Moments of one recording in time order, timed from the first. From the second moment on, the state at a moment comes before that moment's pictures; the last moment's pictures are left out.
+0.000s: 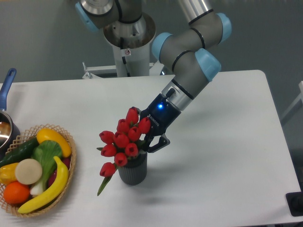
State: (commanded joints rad) arm 2.61 -1.85 -1.82 -0.84 0.50 1.34
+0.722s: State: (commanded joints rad) arm 2.61 -1.75 -1.73 -0.84 0.50 1.09
